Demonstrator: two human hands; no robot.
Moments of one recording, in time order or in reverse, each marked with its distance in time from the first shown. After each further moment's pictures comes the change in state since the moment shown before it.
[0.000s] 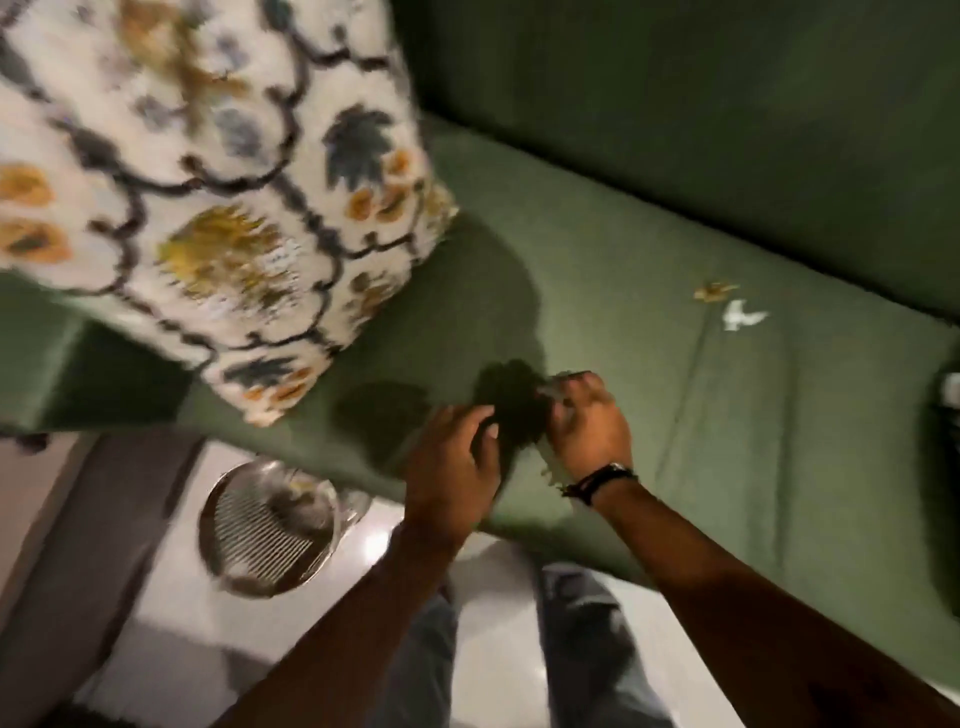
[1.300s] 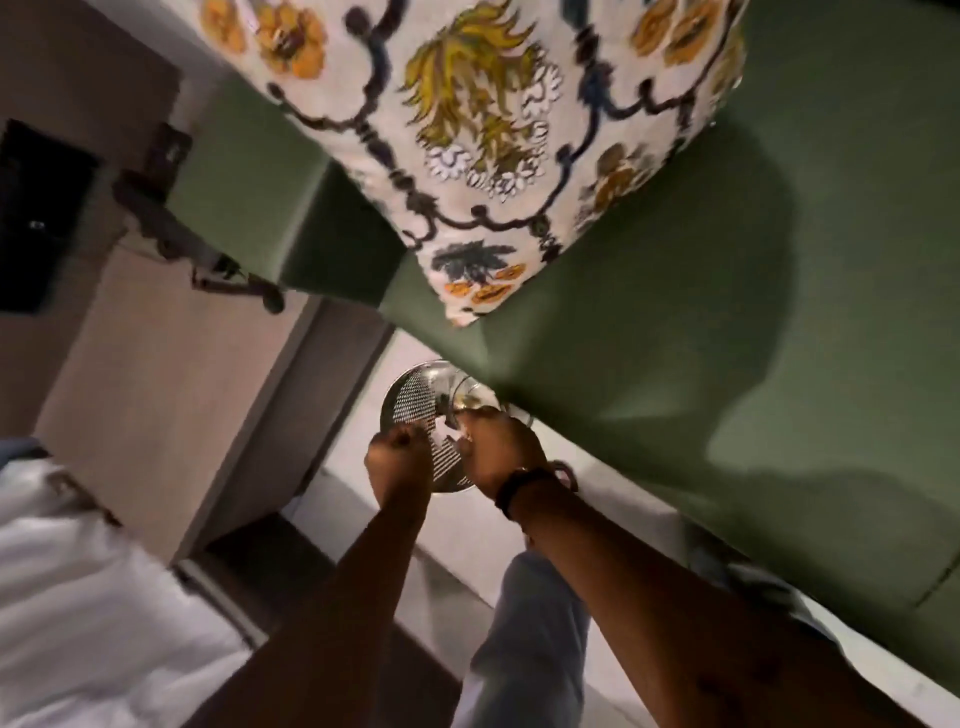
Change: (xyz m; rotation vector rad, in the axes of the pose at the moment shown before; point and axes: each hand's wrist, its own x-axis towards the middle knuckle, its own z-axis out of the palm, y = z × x) left_hand -0.057 -0.229 -0.093 0.036 0.532 -0.899; right_hand -0.098 -0.165 0.198 -0.032 -0.838 -0.343
